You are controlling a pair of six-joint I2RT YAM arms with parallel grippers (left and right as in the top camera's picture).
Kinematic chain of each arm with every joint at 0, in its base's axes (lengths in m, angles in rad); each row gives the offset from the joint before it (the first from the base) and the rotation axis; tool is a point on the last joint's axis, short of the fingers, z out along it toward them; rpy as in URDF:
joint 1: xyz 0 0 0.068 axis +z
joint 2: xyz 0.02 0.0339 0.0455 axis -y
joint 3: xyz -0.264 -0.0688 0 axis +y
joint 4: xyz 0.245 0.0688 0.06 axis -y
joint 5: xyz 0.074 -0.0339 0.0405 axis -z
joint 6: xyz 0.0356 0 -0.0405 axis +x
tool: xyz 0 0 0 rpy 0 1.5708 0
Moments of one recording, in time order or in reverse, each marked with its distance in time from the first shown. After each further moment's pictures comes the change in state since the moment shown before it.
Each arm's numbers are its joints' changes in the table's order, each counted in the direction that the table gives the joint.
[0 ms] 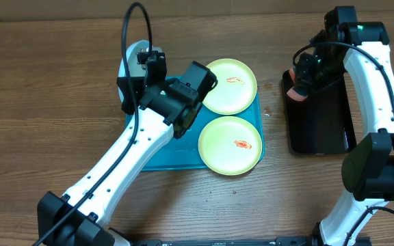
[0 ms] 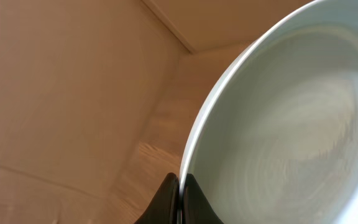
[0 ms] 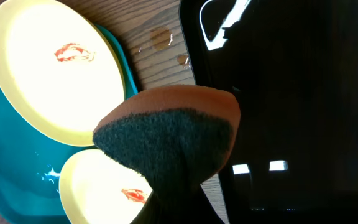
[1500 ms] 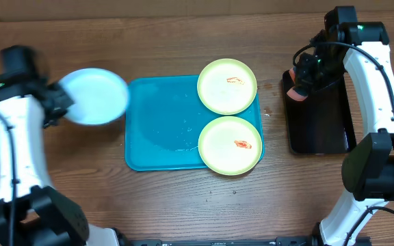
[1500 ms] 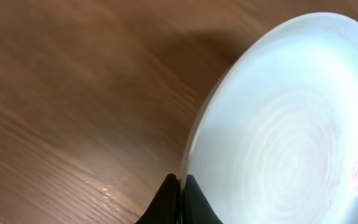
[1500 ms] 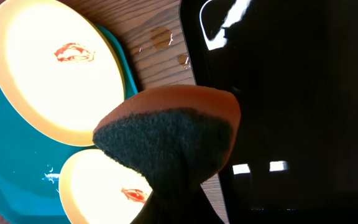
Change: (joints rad) left arm 1.007 -0.041 0.000 0.115 1.265 0.243; right arm 0.000 0.000 0.000 0.000 0.000 0.000
